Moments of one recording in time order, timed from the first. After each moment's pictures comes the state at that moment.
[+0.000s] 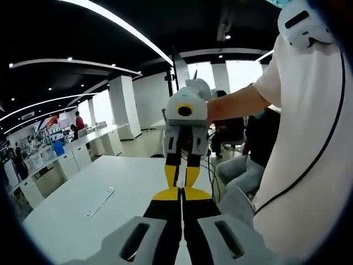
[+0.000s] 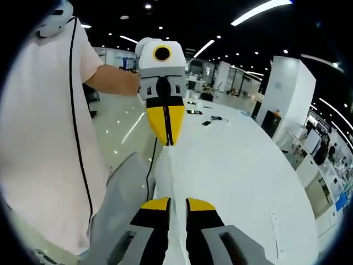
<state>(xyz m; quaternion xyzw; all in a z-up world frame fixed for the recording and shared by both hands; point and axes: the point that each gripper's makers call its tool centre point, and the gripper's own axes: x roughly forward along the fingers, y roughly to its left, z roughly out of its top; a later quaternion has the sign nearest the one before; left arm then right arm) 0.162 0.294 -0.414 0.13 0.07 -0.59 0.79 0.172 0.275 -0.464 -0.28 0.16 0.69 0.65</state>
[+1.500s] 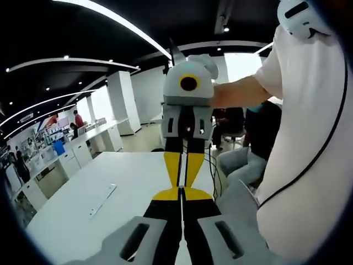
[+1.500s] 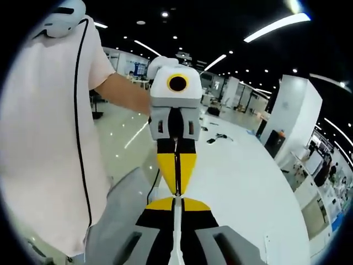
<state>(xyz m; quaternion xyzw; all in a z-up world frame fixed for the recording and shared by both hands) 0.163 0.290 -0.421 0.15 0.08 -0.59 0.79 0.161 0.301 -0.438 -0.29 0.11 0.71 0.63</state>
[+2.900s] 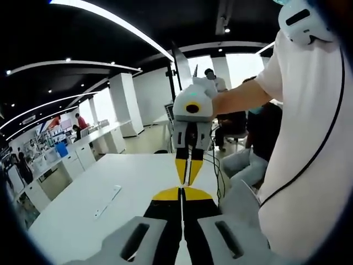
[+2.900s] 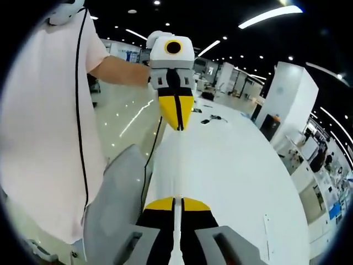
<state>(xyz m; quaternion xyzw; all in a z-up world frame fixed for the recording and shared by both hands) 0.171 0.305 -0.406 0.15 0.08 -0.58 0.79 0.181 0.255 -0.476 -0.32 0.16 0.68 0.64</state>
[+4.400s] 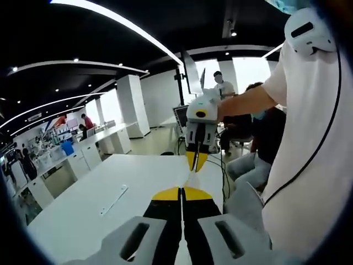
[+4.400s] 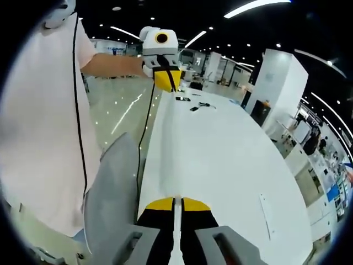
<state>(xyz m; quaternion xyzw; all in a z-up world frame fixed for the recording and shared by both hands) 0.183 0.331 -0.400 0.14 0.07 -0.56 0.81 0.199 0.210 -0.480 -0.32 0.20 0.64 0.67</state>
